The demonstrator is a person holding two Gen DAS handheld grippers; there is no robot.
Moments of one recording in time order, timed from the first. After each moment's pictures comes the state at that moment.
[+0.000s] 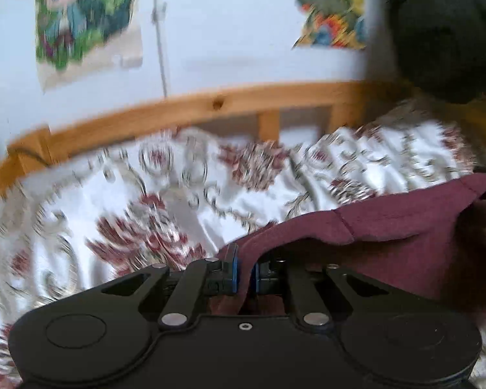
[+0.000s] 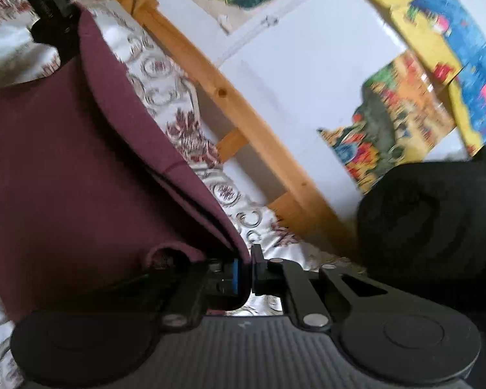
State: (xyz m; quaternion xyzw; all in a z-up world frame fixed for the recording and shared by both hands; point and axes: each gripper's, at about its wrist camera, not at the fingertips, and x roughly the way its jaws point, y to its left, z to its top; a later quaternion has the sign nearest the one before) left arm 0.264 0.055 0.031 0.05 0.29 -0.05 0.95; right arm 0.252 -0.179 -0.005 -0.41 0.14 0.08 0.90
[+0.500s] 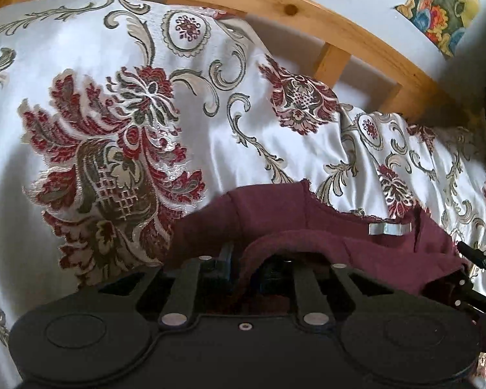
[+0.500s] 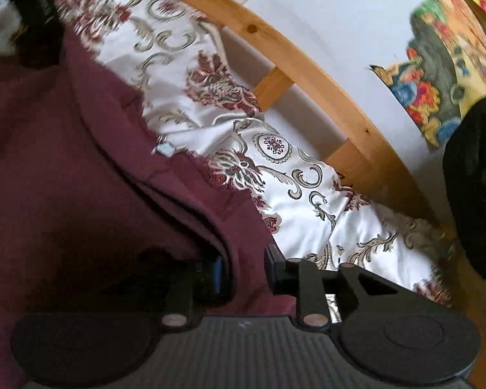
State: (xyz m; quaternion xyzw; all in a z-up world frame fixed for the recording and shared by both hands) left arm 0.348 0.110 -0.048 -0.15 0.40 -0.04 0.90; right arm 0.327 -0.180 -0.064 -0.35 0.21 0.11 0.91
